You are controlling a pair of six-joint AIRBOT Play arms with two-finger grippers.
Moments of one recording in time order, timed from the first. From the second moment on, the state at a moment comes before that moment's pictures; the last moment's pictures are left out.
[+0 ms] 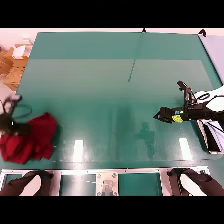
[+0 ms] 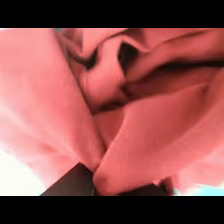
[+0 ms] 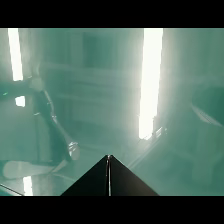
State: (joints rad) left arm 0.19 -0.93 0.81 1.73 -1.37 -1.42; right arm -0.09 -0.92 0.70 -0.98 1.17 1.41
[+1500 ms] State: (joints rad) left arm -0.07 -1.35 0.96 1.13 -1.02 -1.37; right arm 0.08 -1.10 0.64 -0.81 1.01 1.41
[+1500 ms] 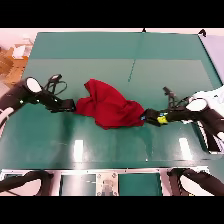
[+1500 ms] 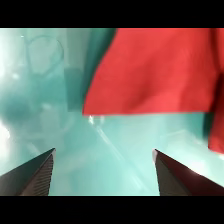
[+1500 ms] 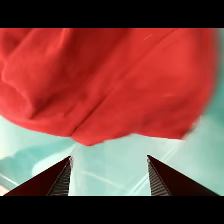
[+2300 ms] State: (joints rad) left arm -0.07 -1.51 0.93 0.64 -0.80 -1.10; right arm 0.33 -1.25 0.67 -0.57 0.71 1.37
